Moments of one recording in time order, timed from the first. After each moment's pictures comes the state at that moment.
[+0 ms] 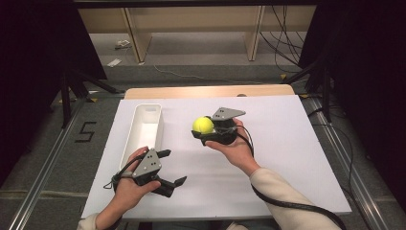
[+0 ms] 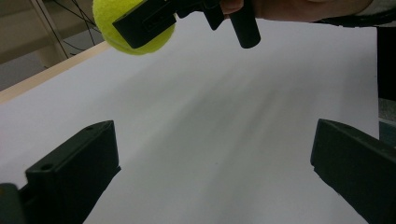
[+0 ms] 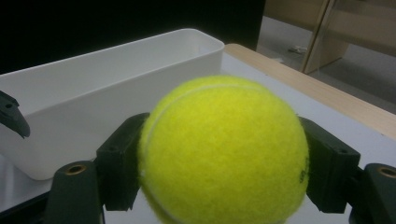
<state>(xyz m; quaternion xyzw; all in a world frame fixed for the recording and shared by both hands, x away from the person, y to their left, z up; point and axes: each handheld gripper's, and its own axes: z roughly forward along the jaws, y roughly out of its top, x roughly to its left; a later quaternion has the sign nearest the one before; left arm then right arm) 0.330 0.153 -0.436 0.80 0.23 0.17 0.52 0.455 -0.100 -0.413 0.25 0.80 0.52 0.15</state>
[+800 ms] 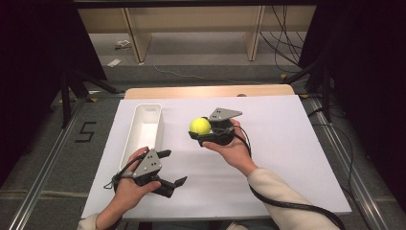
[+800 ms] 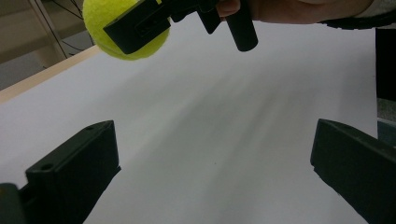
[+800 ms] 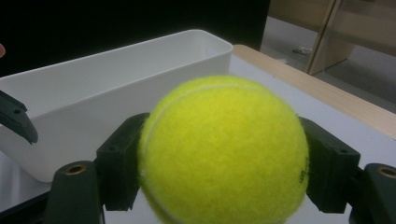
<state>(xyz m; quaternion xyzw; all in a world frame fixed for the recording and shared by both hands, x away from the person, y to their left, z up) 0.330 0.152 -0.437 0.80 0.23 0.17 0.52 0.453 -0.092 -0.413 0.25 0.80 0.52 0.15</state>
